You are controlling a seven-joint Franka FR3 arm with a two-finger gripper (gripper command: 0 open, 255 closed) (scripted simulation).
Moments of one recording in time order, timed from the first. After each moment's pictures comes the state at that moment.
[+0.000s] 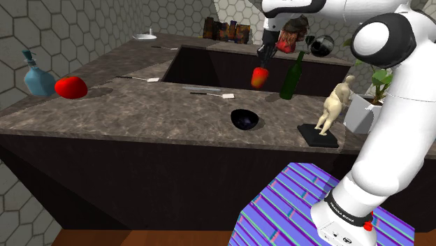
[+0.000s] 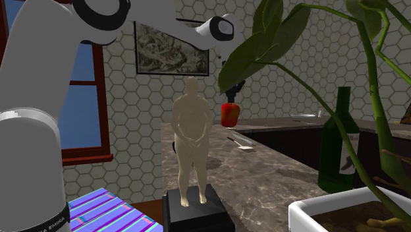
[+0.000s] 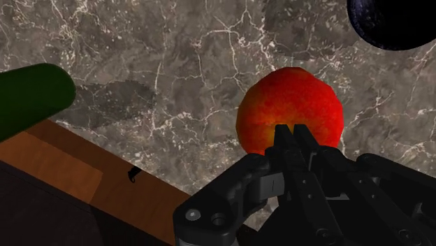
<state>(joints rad) -0.19 0.26 -0.17 -1.41 0.00 1.65 -0.21</state>
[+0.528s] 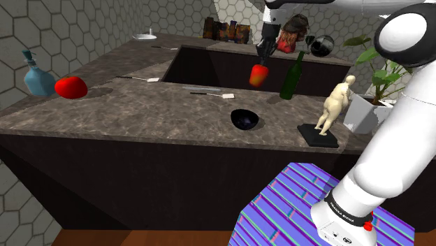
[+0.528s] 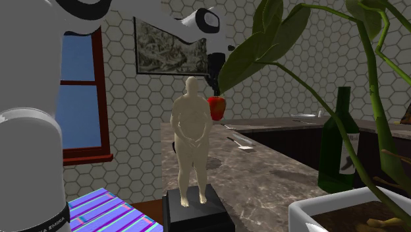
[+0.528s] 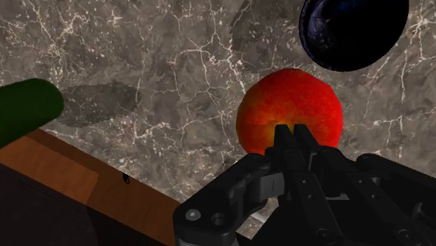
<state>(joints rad) -0.13 0.12 -0.14 -1.51 -0.03 1.62 -0.12</state>
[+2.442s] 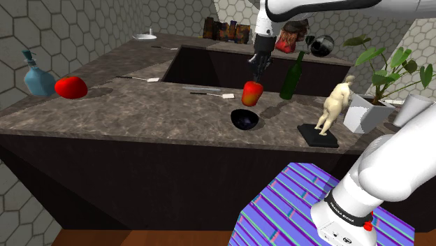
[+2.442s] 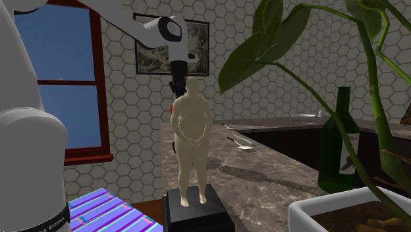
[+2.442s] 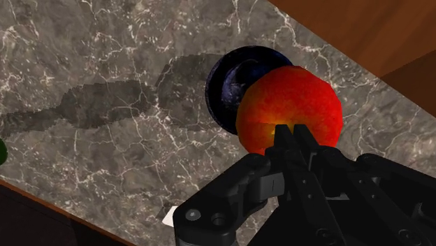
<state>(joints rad) 0.00 -0.20 -0.01 -1.96 -0.04 1.73 0.14</state>
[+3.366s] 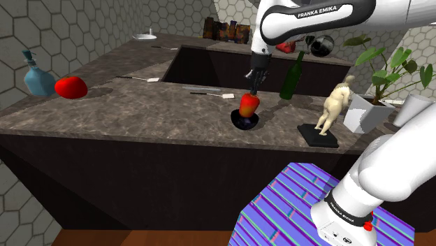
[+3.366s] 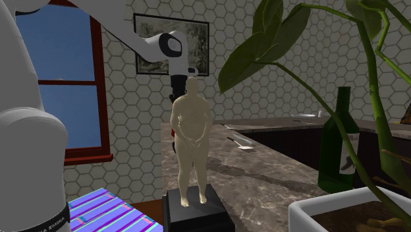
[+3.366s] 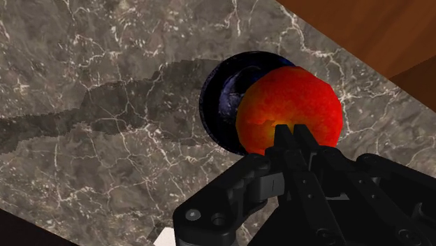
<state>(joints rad) 0.00 -0.20 -0.01 -2.11 -0.04 1.88 0.15</state>
